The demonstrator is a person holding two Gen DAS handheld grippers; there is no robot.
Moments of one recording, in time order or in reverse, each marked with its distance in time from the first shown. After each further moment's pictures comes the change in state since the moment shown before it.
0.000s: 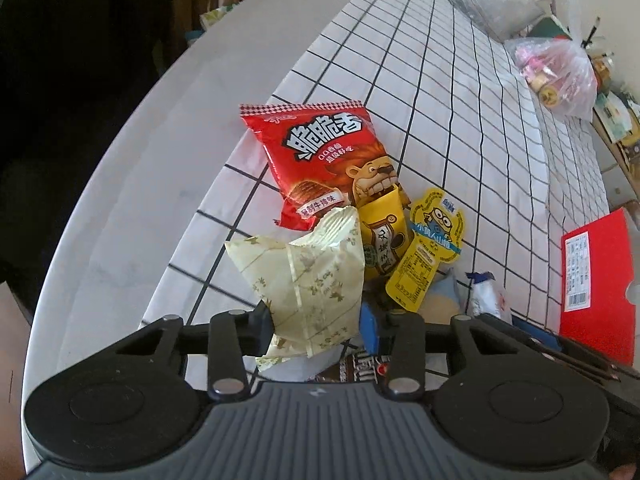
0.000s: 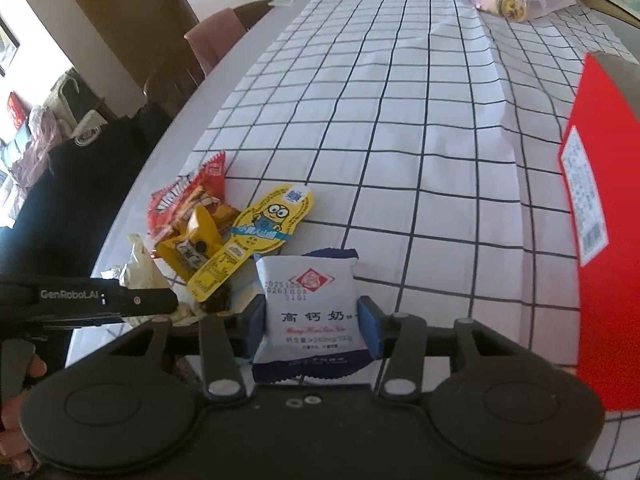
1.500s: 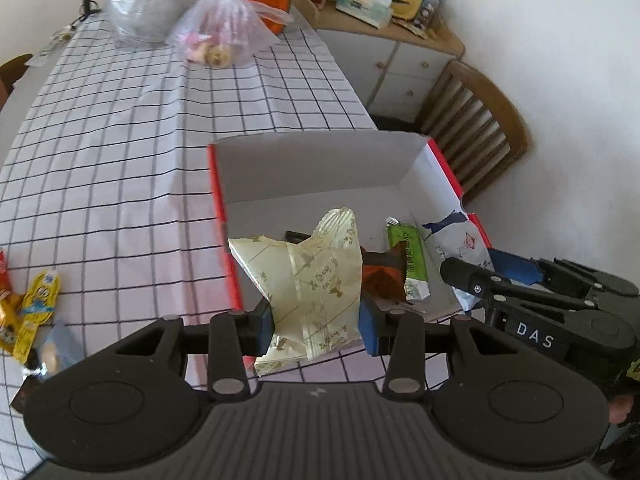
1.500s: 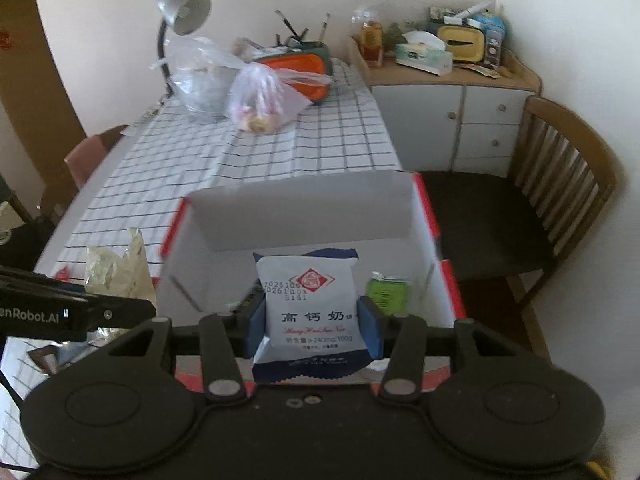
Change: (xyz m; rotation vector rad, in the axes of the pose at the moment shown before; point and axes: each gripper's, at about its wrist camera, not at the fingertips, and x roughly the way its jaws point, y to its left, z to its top) left arm -0.057 -0.352 -0.089 0.595 0.001 -0.207; right arm -0.227 -0.222 -0.026 0.113 -0.262 -0.312
